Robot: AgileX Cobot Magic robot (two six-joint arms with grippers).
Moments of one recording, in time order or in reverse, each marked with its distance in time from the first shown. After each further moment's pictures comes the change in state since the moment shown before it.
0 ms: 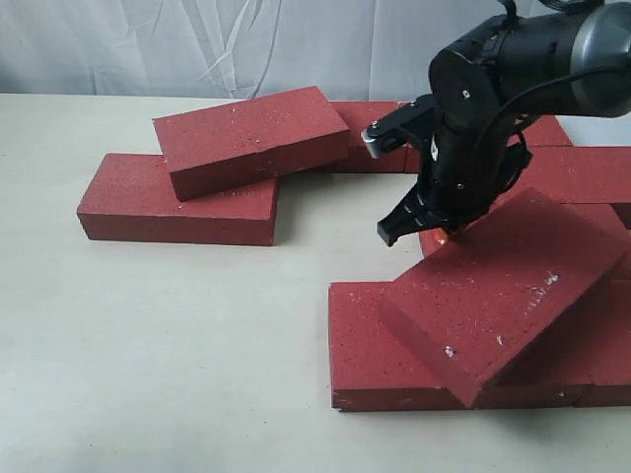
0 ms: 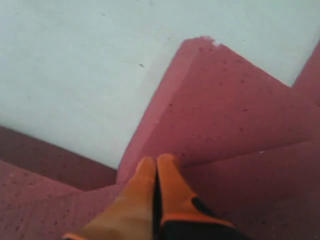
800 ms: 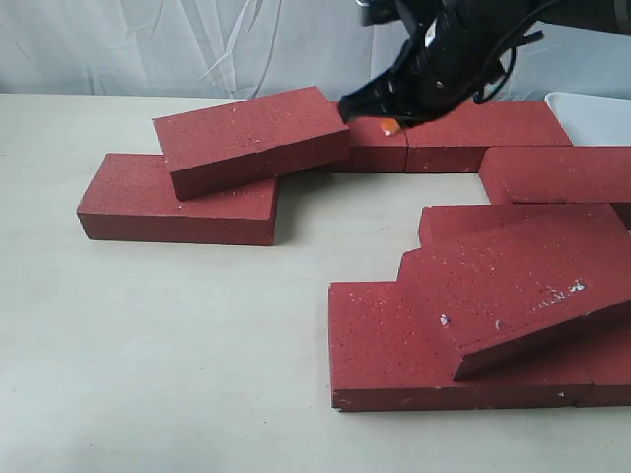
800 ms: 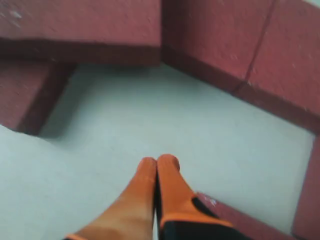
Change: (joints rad) left arm 0.000 0.000 0.000 0.000 0.000 0.000; right arm -0.058 -0.012 -0.218 0.216 -0.181 -0.089
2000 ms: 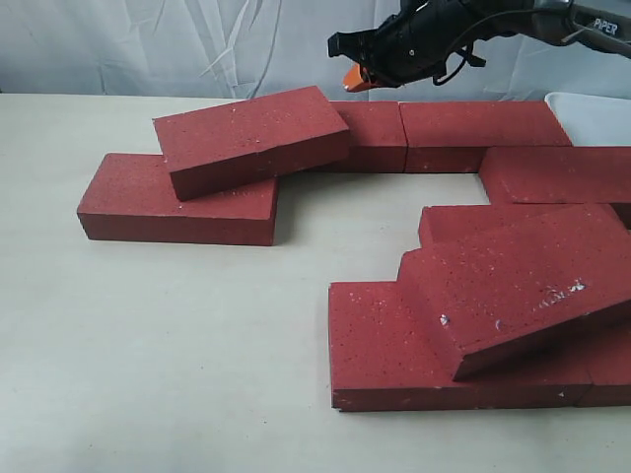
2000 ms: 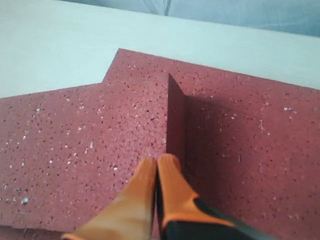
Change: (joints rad) left arm 0.000 0.000 0.000 0.000 0.000 0.000; right arm -0.204 0.458 -0.505 0.680 -0.010 -0.400
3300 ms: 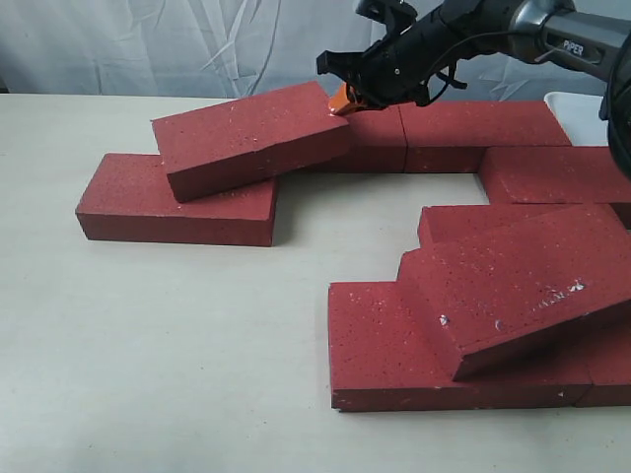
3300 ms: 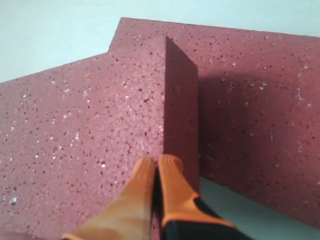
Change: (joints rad) left arm 0.000 0.000 0.000 0.000 0.000 0.000; right arm 0.012 0.085 -0.068 0.031 0.083 0.060
